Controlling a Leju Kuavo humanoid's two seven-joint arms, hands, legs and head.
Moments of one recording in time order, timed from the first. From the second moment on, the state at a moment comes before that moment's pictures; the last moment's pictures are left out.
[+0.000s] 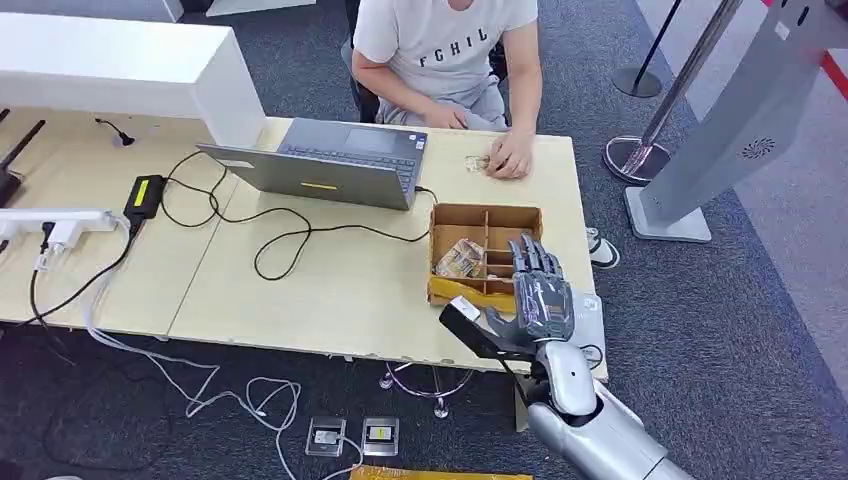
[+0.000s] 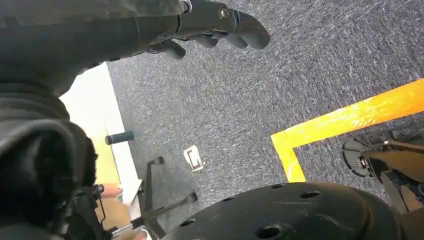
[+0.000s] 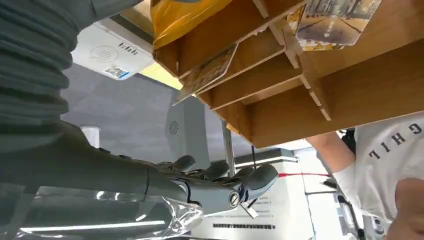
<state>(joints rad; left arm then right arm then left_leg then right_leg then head) -0.13 0.12 -1.37 -0.37 0.87 0.34 0.09 -0.53 -0.24 0.91 -1.15 1.05 -0.39 0.49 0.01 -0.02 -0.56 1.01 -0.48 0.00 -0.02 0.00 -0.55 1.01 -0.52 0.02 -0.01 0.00</state>
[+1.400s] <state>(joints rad) -0.13 0.12 -1.37 -0.37 0.85 0.37 0.08 -0.52 -0.19 0.88 -1.00 1.14 -0.39 0.48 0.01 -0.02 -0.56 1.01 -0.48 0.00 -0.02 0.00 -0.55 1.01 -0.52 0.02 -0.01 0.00</state>
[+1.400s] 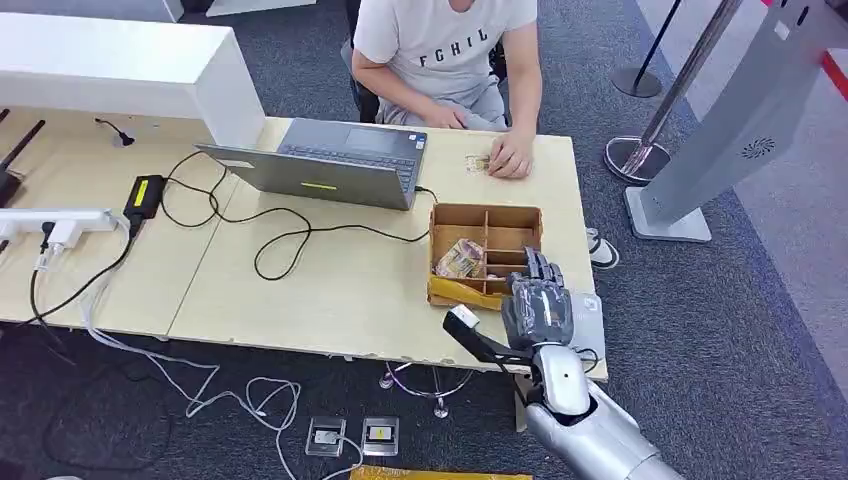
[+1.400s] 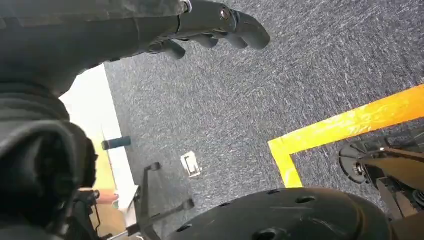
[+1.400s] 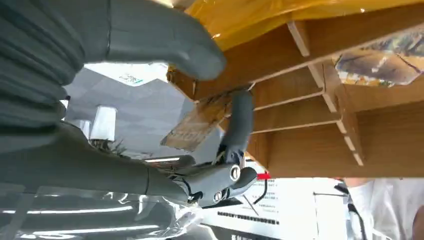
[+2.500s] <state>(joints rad) -0.13 0.11 -1.37 -0.36 0.83 0.37 0.07 -0.52 -0.19 0.84 -1.01 1.15 -0.39 0.49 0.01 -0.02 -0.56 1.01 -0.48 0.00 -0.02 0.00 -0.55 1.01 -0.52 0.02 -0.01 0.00</state>
